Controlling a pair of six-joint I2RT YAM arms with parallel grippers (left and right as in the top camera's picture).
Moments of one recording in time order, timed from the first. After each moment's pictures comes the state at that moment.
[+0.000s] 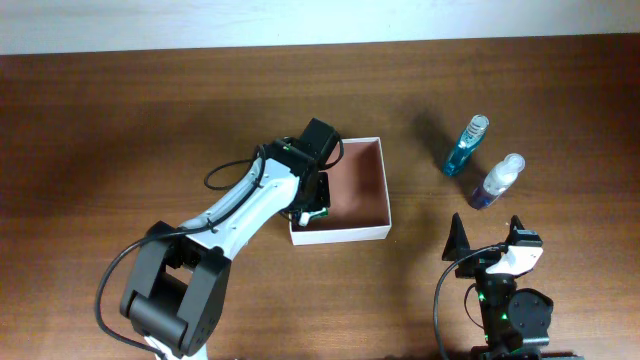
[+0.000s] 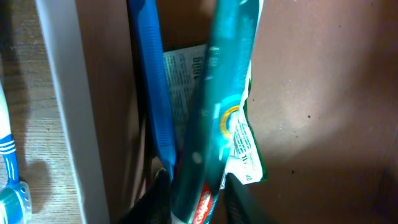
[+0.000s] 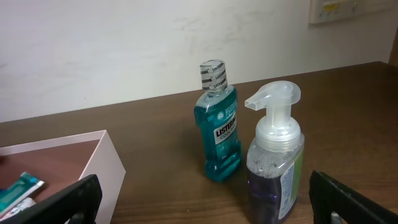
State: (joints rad) left arm -0.56 1.91 1.39 -0.87 -0.04 -0.60; right arm 0.00 0.01 0.01 -0.07 0.04 0.16
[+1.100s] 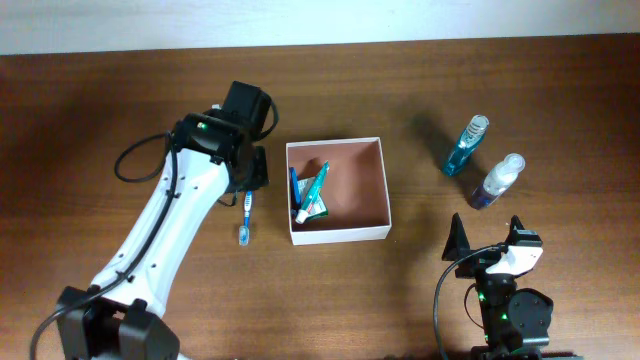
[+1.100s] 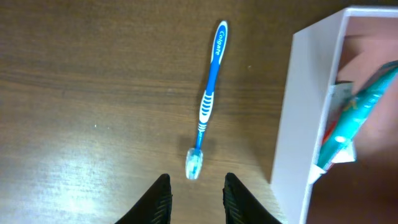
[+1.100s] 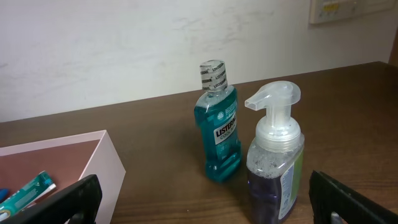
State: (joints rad) left arm -0.34 1.68 1.52 -1.18 -0.20 -0.42; right arm 0.00 0.01 0.01 -0.07 0.04 0.16
